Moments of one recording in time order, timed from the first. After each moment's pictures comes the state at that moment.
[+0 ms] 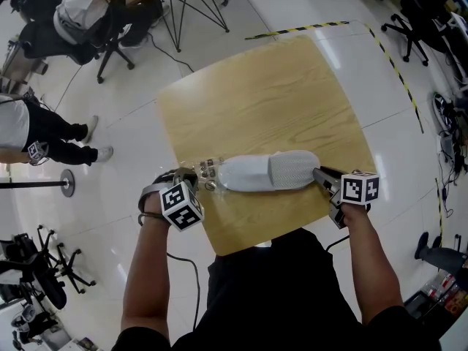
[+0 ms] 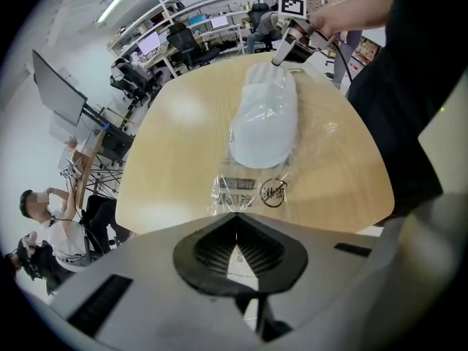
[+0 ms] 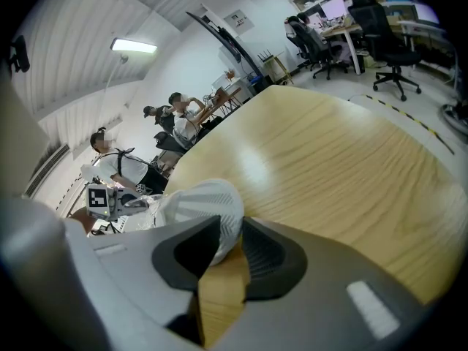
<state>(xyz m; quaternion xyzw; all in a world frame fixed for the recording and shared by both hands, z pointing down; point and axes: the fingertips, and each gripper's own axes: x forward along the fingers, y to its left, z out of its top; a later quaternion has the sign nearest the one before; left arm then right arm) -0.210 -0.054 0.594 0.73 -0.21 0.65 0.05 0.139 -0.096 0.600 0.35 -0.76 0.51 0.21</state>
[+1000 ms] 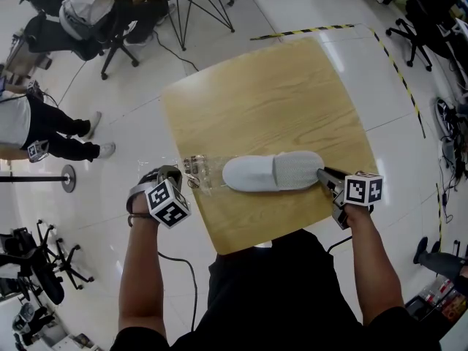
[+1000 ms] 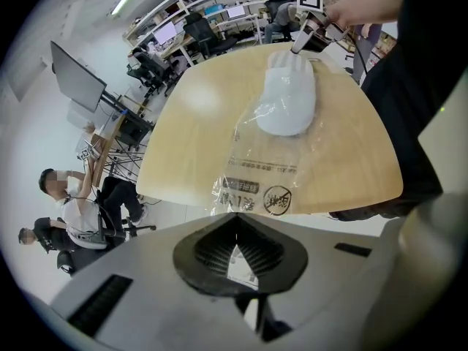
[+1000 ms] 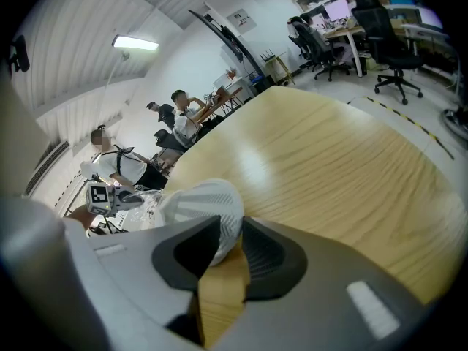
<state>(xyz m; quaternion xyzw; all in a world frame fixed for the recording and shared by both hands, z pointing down) -0.271 -0.056 0.583 0.69 -0.27 0.67 0.06 0.140 -0.099 0.599 0.35 -0.76 0.50 0.22</state>
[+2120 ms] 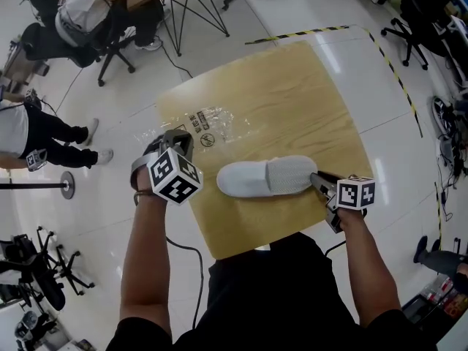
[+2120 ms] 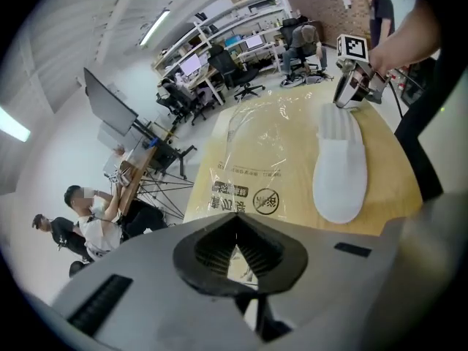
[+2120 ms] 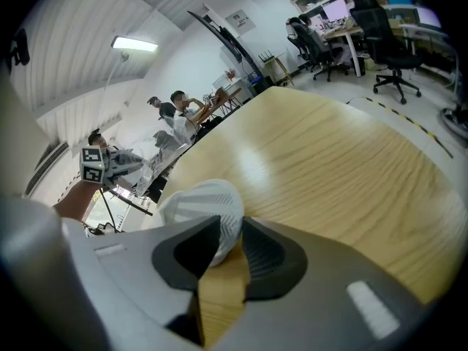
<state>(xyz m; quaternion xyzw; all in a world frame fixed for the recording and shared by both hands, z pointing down) -0.202 -0.176 0.504 0.73 -0.35 0.59 -0.01 0.139 -0.099 0.600 0.36 -0.76 0.50 0.22</state>
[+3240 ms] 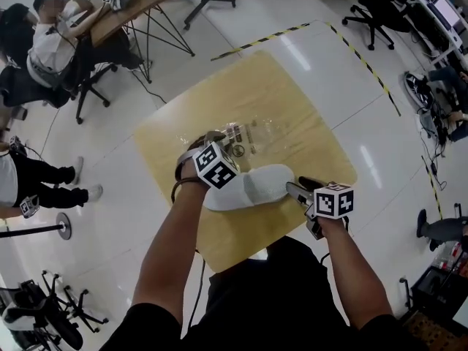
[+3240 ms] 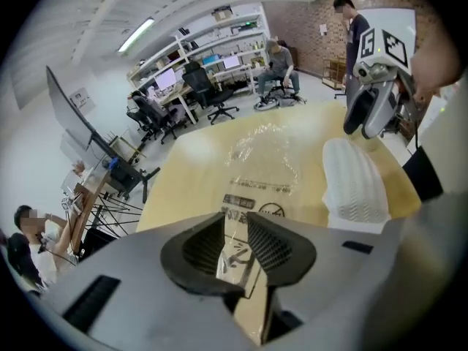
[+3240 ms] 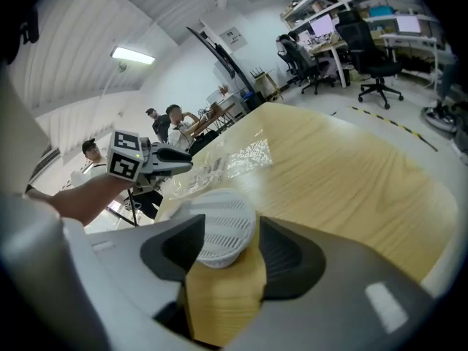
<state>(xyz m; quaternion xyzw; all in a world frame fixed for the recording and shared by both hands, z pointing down) -0.033 -0.219 0.579 0.81 -0.25 0.53 0.01 0.141 -0.079 0.578 0.41 -0.75 0.49 0.18</state>
